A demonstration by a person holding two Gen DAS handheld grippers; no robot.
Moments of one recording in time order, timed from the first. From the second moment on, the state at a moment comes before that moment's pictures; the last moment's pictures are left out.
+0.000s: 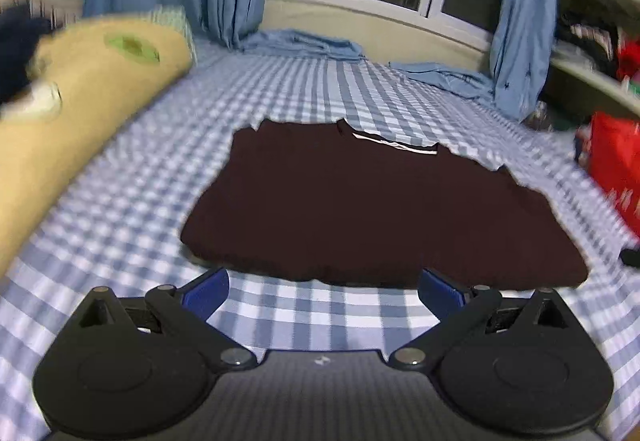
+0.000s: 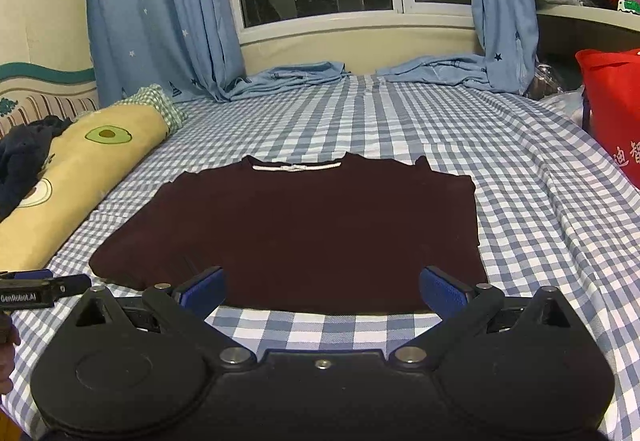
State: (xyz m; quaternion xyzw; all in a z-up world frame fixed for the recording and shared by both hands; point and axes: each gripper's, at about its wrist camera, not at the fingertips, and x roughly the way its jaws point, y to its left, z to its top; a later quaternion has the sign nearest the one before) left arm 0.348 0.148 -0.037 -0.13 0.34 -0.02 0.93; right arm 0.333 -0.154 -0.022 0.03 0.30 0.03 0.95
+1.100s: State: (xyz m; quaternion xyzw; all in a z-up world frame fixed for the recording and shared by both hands) left arm 0.541 0.284 -0.163 -0.42 0.39 -0.16 0.80; right arm 0.387 -0.124 -0.040 -0.03 0.31 0.04 0.95
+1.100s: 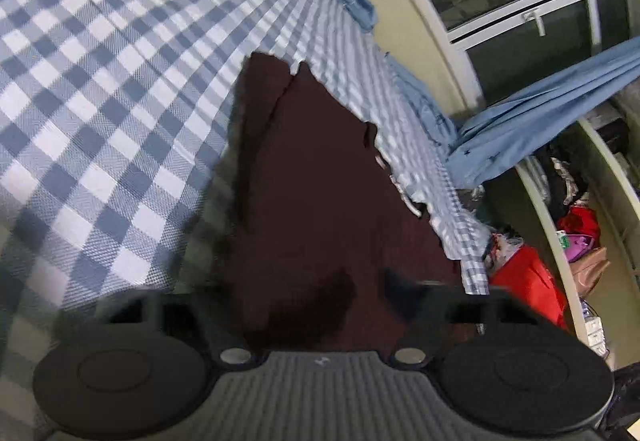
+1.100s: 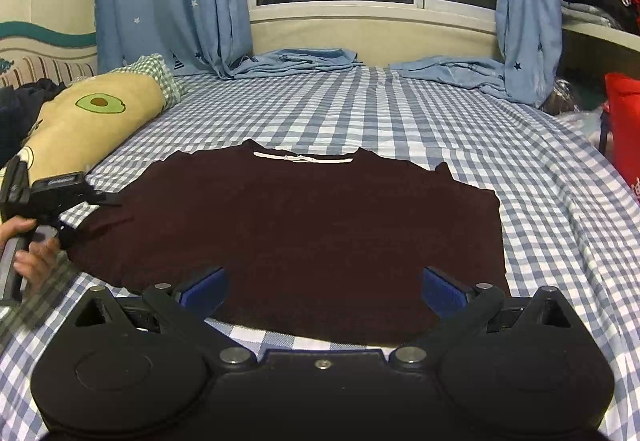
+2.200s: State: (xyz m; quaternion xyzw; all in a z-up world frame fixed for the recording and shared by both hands) left arm 0.559 -0.102 0.071 0.00 0.31 -0.18 0.93; right arm 0.320 -0.275 -0.072 0.12 0.30 -0.03 0.95
